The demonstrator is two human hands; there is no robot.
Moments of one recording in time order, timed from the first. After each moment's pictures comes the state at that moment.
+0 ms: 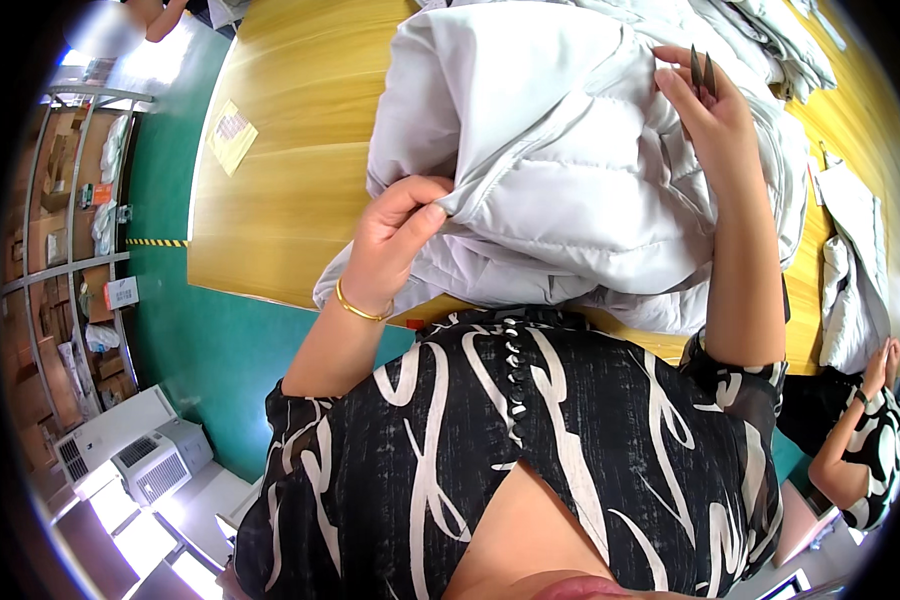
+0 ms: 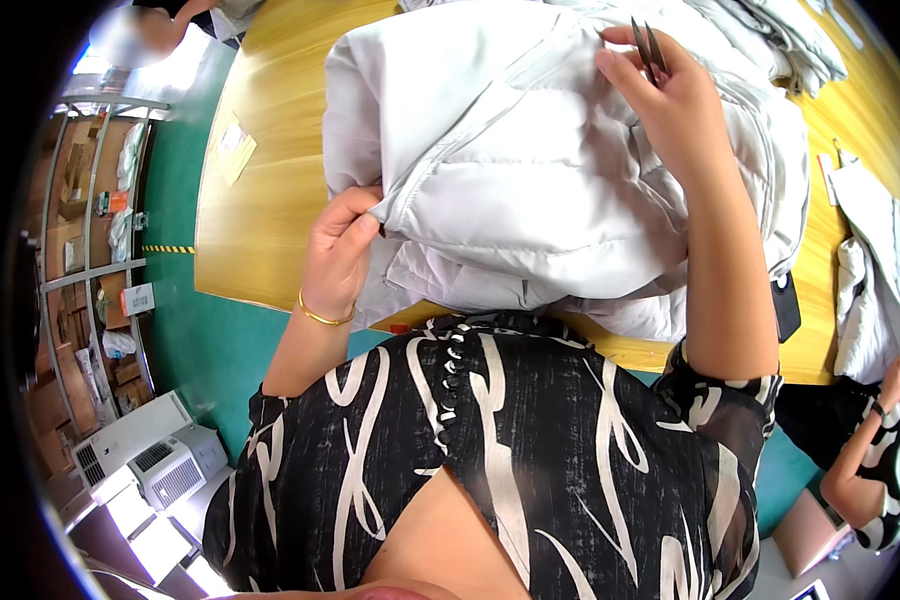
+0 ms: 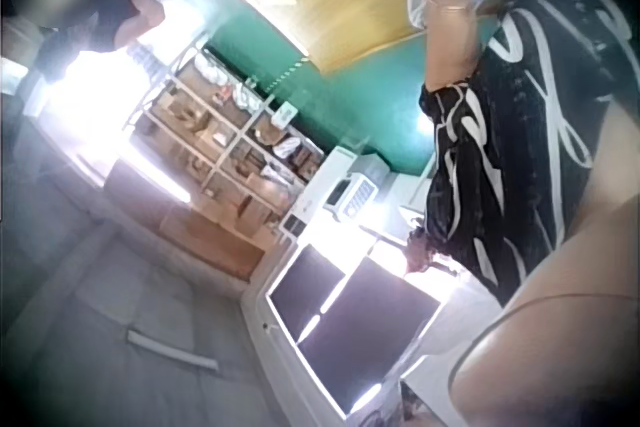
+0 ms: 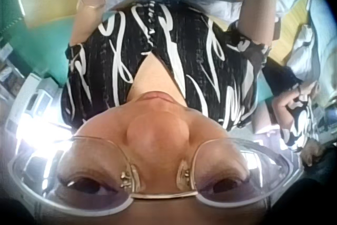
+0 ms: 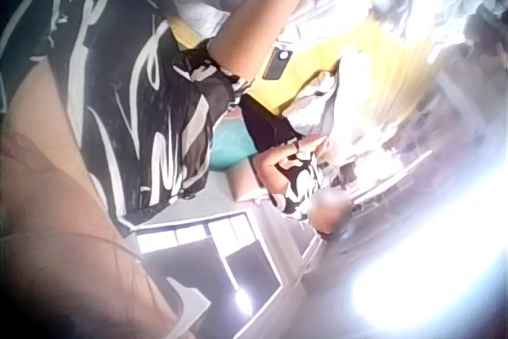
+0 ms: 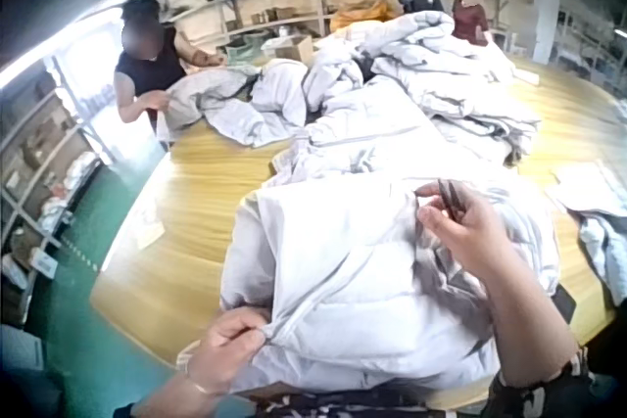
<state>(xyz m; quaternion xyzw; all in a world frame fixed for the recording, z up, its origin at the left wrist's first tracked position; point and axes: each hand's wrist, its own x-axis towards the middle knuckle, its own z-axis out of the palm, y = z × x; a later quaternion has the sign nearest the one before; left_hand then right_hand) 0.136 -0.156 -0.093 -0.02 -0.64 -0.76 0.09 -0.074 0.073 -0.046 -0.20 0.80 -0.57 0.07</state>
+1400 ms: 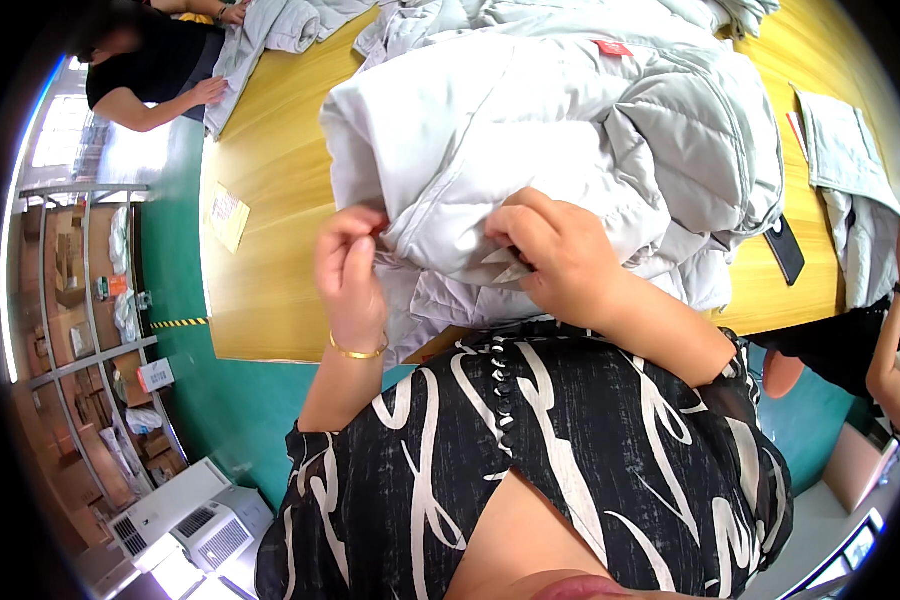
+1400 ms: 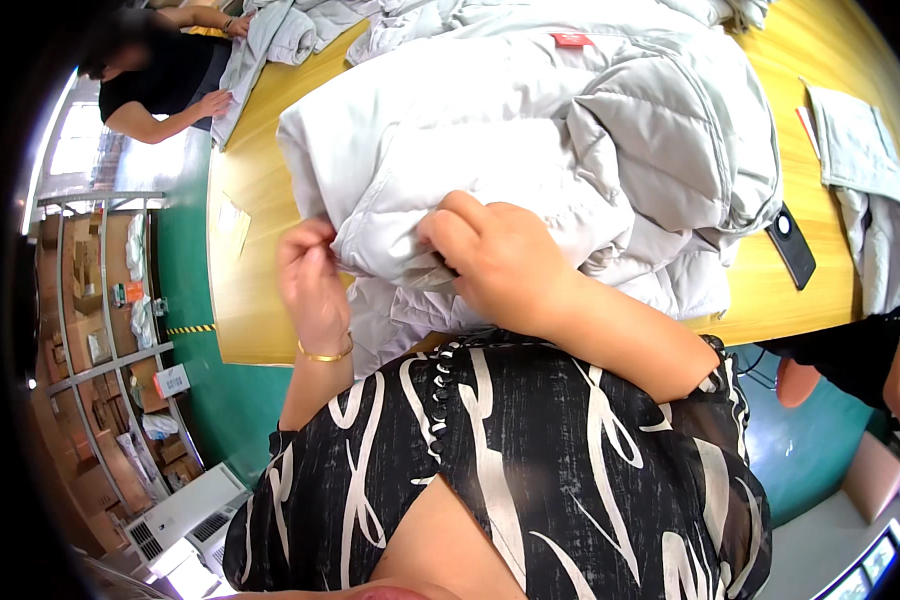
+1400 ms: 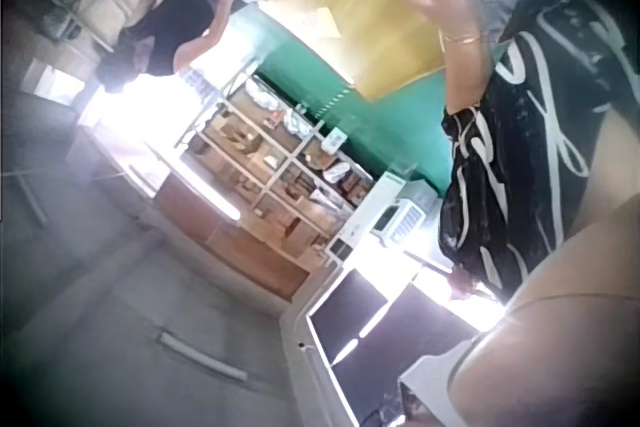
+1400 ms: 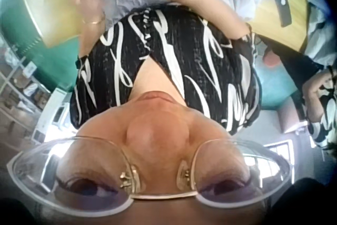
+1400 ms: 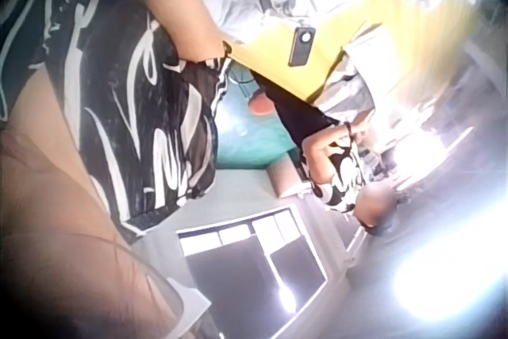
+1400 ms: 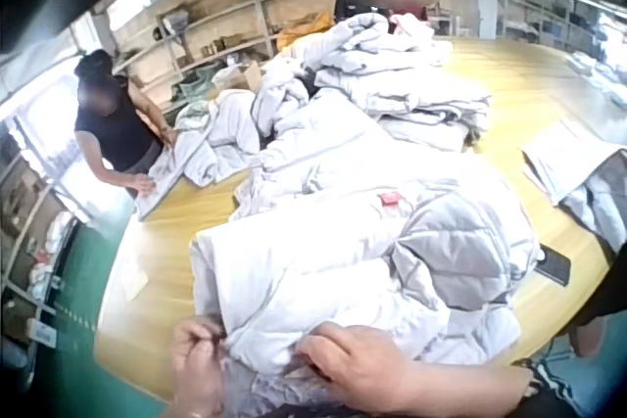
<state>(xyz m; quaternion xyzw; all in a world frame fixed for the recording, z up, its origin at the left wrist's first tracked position) 0.122 -0.149 -0.088 0.06 -0.65 -0.70 0.28 0.040 0.053 -0.074 -0.45 0.76 -0.47 -0.05</state>
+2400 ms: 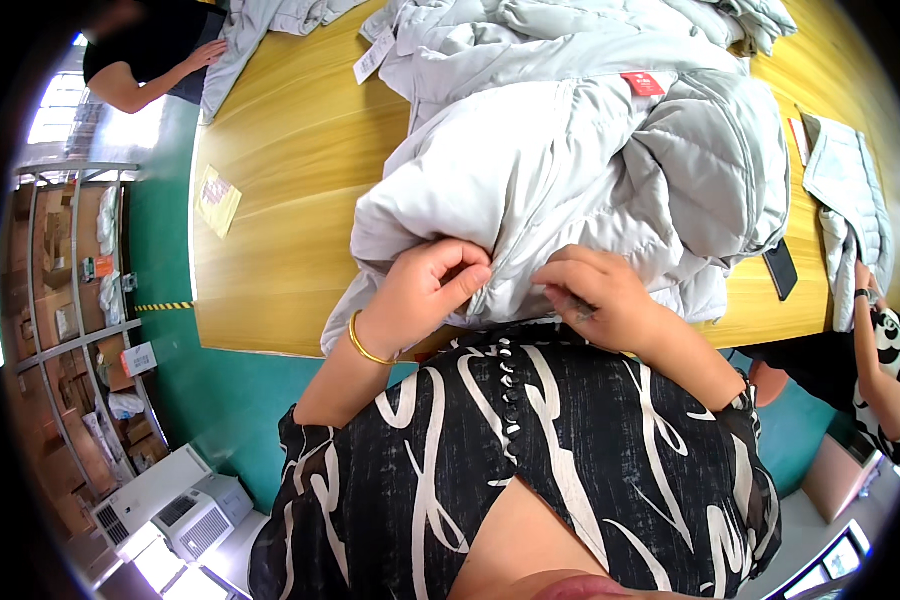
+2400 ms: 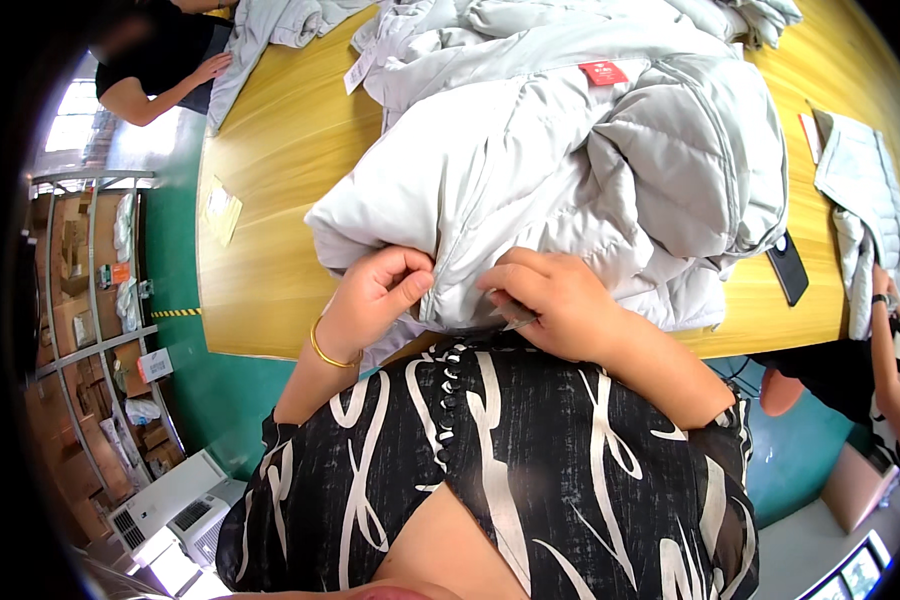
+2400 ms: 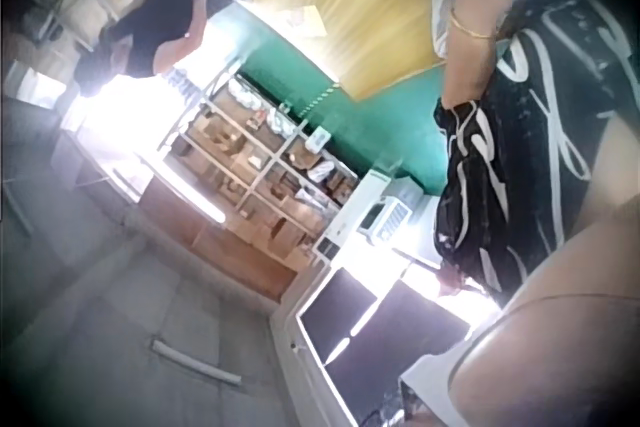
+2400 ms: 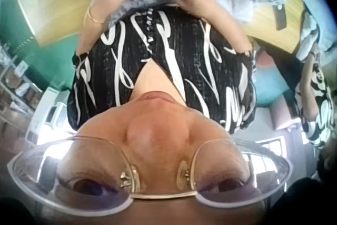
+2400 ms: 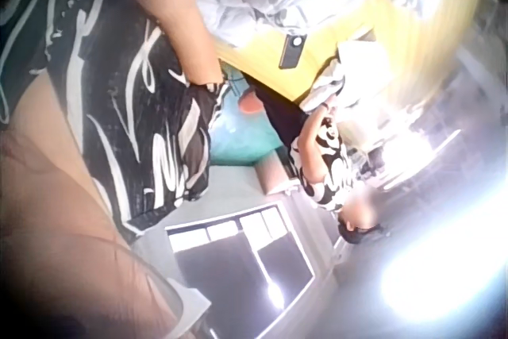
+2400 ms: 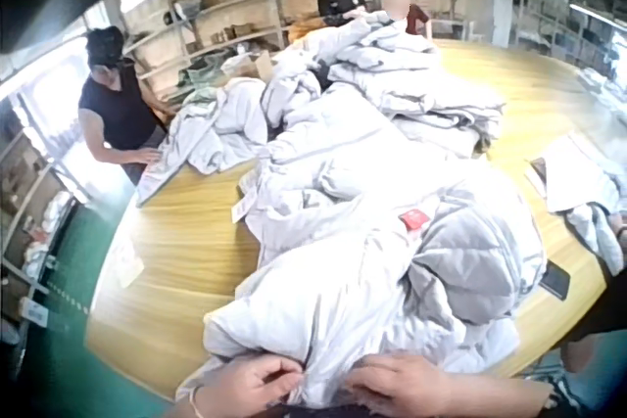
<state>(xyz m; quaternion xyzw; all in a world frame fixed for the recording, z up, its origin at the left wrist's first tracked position) 0.119 -0.129 -0.082 0.05 -0.75 -0.64 -0.15 0.045 0.094 -0.097 -0.48 0.74 -0.47 0.07</state>
